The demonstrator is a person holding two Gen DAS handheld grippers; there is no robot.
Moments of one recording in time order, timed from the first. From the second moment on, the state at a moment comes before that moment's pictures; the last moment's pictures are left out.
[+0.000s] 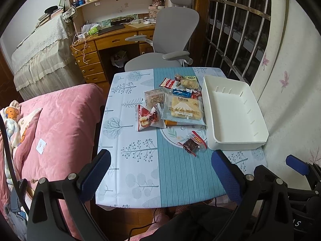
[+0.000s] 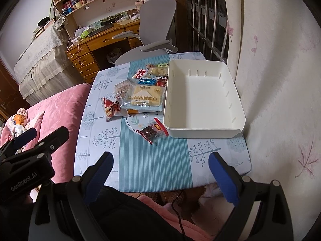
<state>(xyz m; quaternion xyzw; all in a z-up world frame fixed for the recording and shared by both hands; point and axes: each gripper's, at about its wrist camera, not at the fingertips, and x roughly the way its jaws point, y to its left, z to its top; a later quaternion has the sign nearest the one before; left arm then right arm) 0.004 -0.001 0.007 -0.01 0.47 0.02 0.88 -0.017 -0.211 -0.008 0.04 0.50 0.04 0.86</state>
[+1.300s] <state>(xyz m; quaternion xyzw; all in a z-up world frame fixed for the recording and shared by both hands) 0.092 0.082 -0.035 0.01 0.54 -0.09 0.83 0.024 -0.176 -0.030 0.16 0.47 -0.07 0.87</state>
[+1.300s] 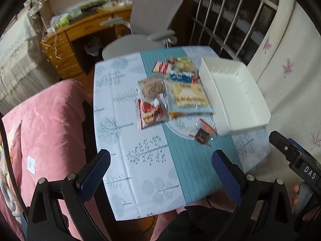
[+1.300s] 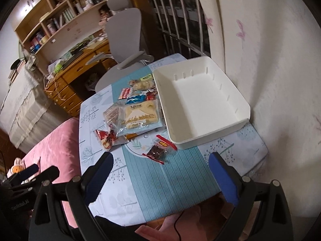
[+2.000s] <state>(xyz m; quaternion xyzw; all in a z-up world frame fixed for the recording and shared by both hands) 0.217 0.087 -0.166 -0.01 0.62 -0.11 0.77 0.092 -0.170 -0.170 0.26 0.58 -0.10 0.77</state>
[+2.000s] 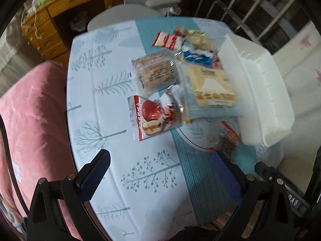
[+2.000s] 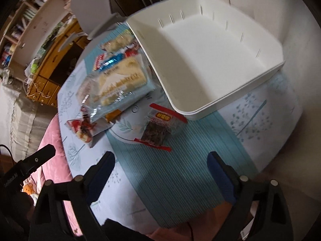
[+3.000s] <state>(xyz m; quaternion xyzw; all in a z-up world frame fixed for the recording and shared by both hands) 0.289 0.091 -0.289 -0.10 0.63 -0.14 0.76 0.174 -0.135 -0.273 0.25 0.64 -0.23 0.69</state>
